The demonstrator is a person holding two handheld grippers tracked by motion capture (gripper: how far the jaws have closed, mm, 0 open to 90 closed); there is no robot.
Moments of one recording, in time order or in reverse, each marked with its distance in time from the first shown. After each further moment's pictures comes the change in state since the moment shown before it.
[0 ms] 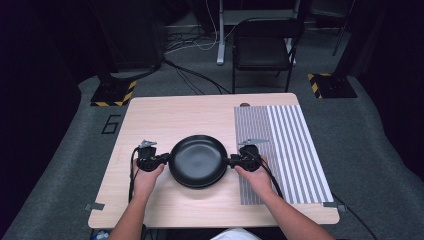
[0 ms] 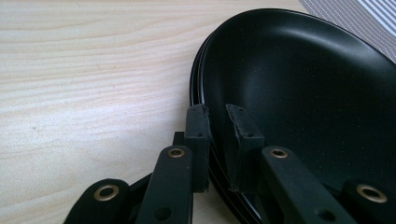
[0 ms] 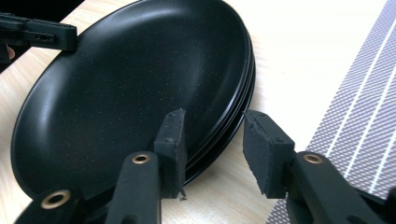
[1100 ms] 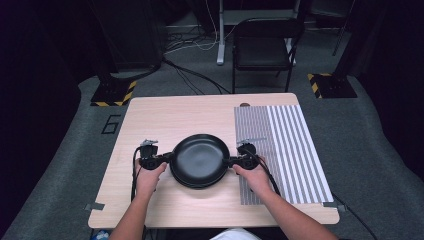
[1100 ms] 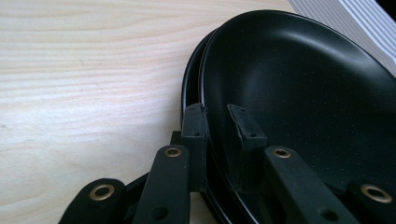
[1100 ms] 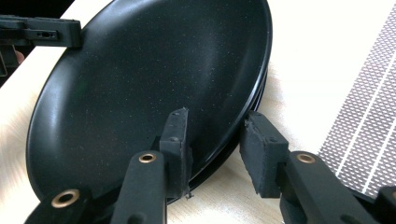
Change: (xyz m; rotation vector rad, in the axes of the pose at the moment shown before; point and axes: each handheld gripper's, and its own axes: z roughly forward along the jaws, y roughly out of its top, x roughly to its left) left arm -0.001 0.002 0.008 0.005 -0.040 -0.077; right arm -0.002 0.003 0.009 0.067 0.031 0.082
